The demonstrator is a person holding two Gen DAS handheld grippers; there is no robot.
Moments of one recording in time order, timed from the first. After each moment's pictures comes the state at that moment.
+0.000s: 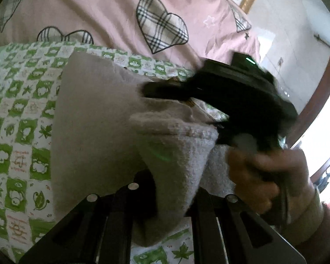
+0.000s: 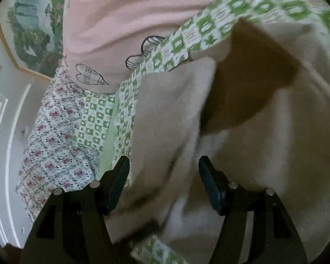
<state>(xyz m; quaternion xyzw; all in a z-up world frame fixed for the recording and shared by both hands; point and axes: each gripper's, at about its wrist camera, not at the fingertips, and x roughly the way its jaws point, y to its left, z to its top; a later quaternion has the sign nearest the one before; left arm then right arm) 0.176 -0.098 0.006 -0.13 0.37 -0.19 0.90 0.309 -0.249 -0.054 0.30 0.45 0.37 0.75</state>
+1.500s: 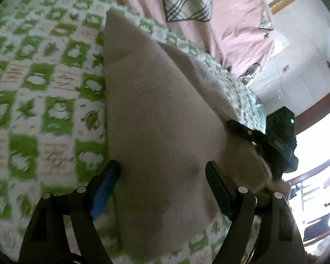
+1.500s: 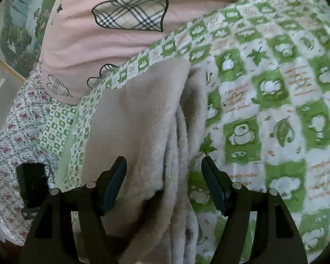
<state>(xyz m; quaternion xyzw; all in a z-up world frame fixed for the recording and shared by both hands) 0.254 -0.078 -0.017 -0.23 0.50 -0.22 0.81 0.283 -0.381 -0.065 0.25 0.43 0.27 0.83</state>
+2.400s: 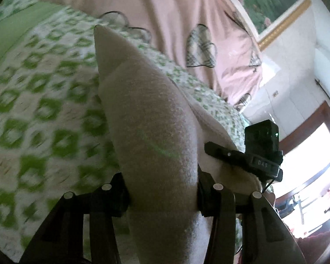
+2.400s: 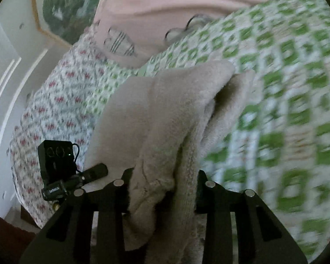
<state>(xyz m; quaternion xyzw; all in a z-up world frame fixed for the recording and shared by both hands) 0.108 0.100 0.016 -0.27 0.40 -0.20 0.85 0.194 -0.181 -0.053 0.22 0.41 0.44 0.77</state>
